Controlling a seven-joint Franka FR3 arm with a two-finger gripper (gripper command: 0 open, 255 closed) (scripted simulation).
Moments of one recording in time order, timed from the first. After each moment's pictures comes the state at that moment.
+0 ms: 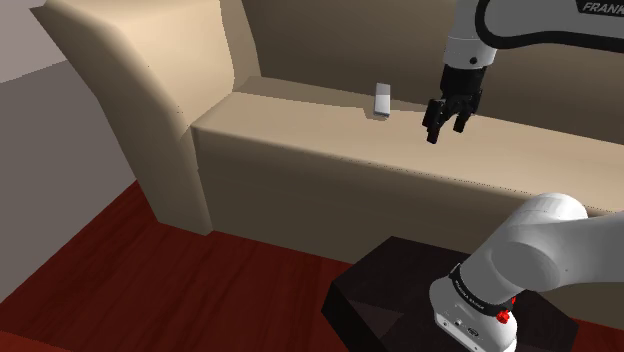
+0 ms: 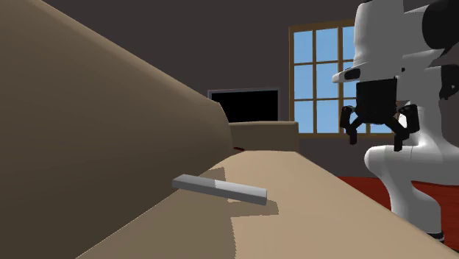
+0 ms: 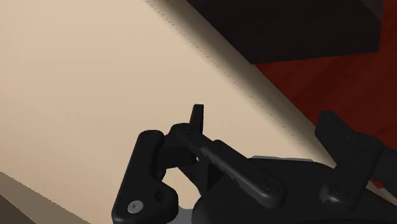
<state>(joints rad) 0.02 -0.78 -0.04 -2.42 -0.12 1.45 0.14</state>
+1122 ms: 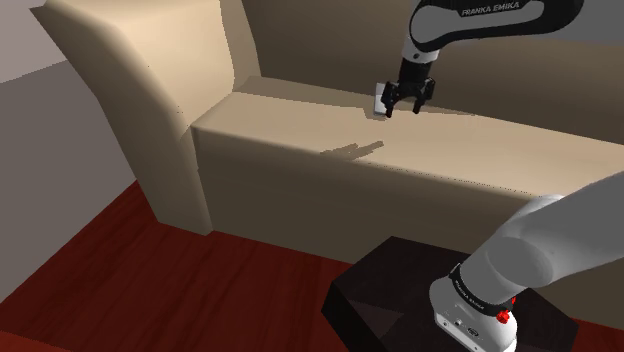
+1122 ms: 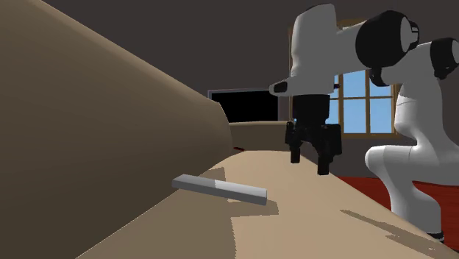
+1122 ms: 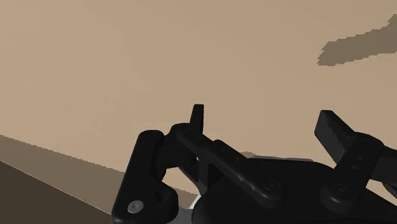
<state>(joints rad) -0.07 -0.33 -0.13 -2.21 -0.14 1.84 0.25</state>
